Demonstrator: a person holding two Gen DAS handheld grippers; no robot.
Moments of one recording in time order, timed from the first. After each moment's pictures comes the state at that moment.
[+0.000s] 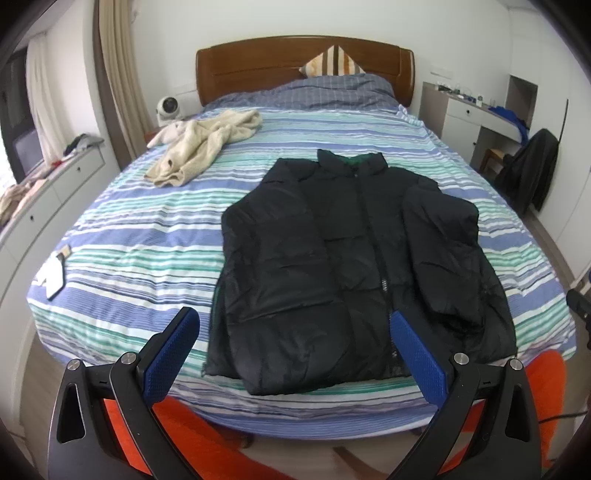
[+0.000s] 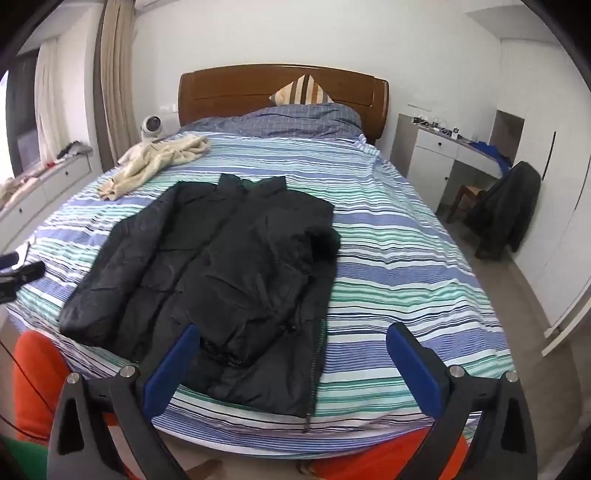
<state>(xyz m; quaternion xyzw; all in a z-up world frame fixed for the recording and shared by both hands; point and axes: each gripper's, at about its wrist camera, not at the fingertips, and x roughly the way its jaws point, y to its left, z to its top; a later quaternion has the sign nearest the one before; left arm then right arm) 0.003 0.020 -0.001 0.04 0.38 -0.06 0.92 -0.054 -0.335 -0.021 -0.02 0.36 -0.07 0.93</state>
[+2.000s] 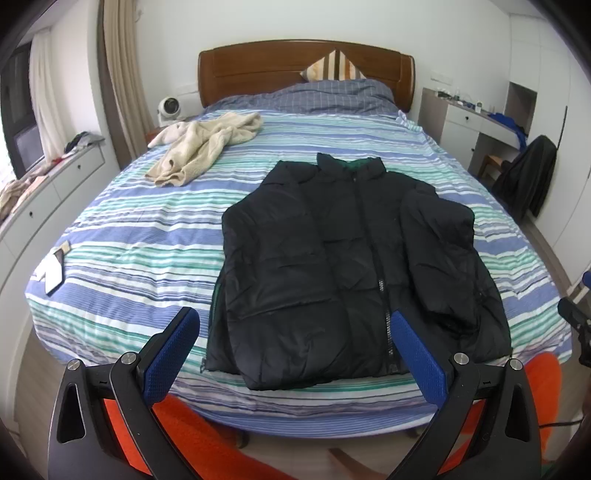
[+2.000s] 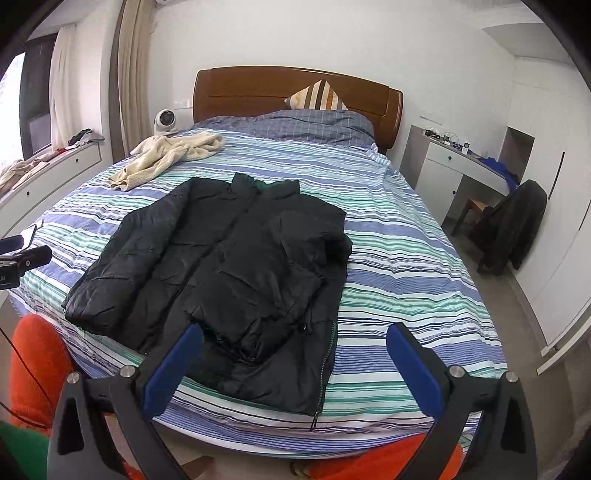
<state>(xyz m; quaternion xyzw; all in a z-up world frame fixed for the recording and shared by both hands) 0.000 0.028 -0.002 0.03 0.38 -0.07 0.92 -0.058 -0.315 -0.018 -0.05 0.35 -0.04 0.93</state>
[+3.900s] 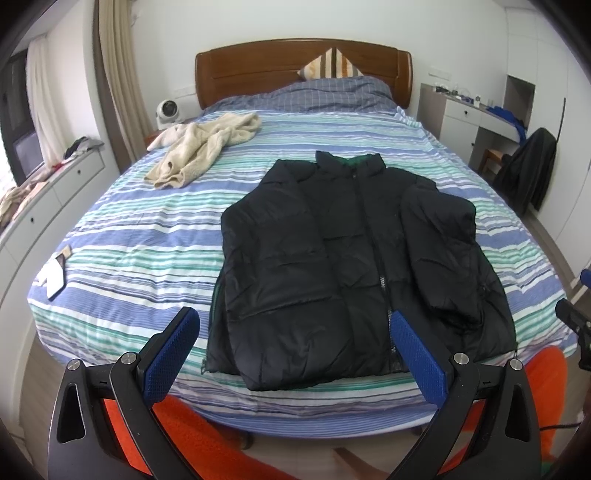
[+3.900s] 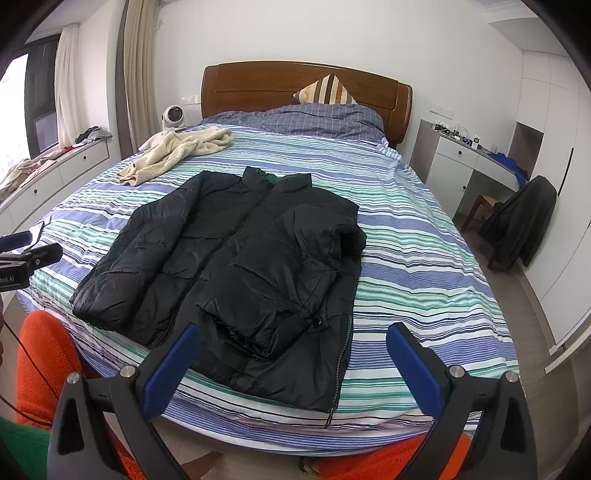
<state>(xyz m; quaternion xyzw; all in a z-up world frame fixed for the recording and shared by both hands) -0.001 0.022 -0.006 0.04 0.37 -0.07 0.92 -0.054 -0.308 -0.026 -0.04 0.36 -0.03 0.93</state>
